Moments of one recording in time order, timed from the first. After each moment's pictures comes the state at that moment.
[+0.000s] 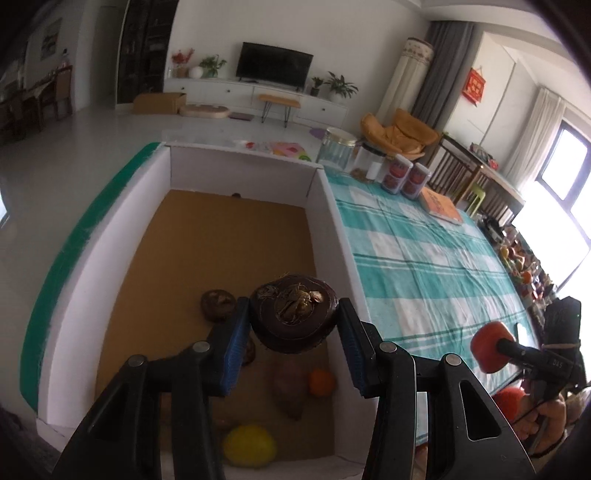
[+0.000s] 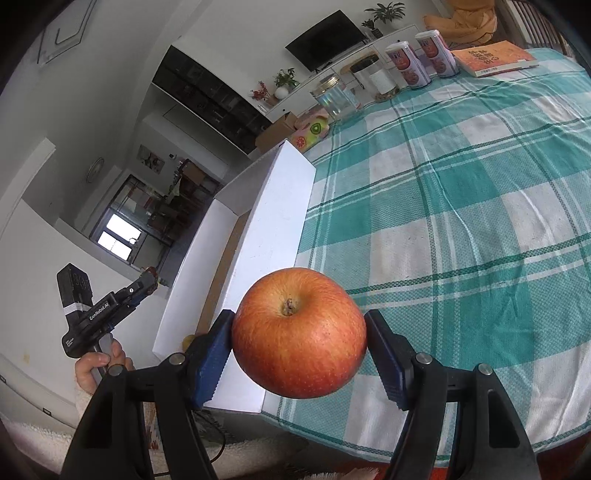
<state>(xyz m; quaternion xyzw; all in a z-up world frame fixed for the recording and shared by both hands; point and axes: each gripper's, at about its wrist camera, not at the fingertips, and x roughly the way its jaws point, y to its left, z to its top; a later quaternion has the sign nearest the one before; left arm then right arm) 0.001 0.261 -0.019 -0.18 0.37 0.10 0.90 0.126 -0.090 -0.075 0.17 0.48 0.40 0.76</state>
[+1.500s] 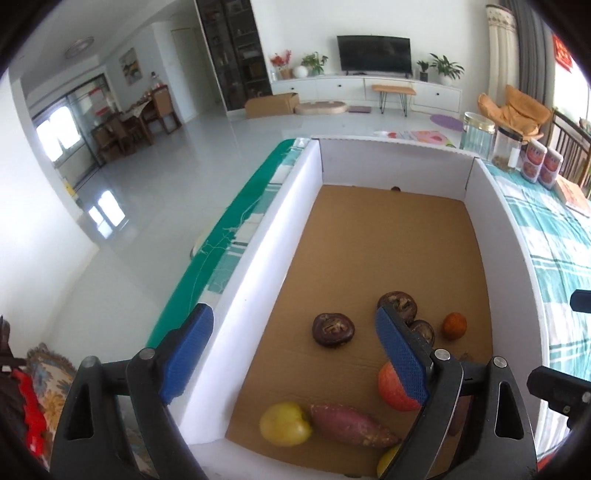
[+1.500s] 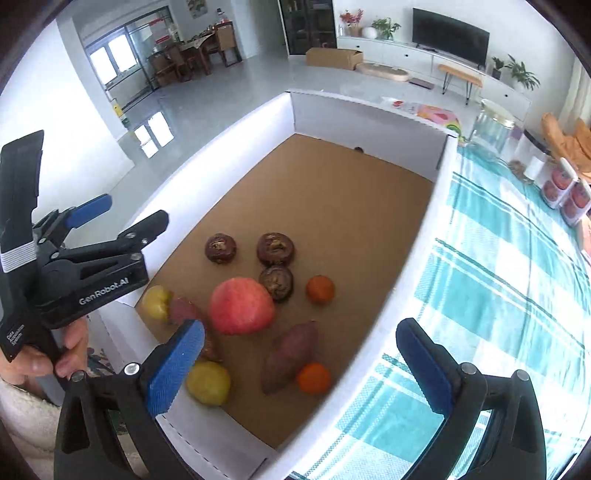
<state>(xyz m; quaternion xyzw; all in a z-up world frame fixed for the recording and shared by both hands) 0.000 0.306 -0.038 -0.07 0.41 0.33 0.85 0.100 0.153 -0.030 -0.20 0.49 0.41 0.75</state>
